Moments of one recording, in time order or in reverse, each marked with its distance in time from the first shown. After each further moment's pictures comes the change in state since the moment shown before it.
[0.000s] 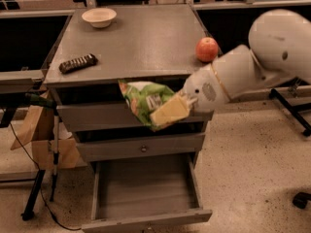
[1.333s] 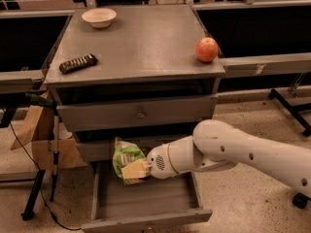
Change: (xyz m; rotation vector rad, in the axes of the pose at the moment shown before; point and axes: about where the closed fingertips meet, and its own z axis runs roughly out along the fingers) arm 0.109 -0.030 0.186 0.018 -0.102 0.419
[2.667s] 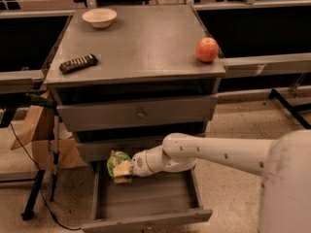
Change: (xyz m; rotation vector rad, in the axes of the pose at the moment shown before) arm -0.004 -0.129 0.146 -0.023 0.012 0.175
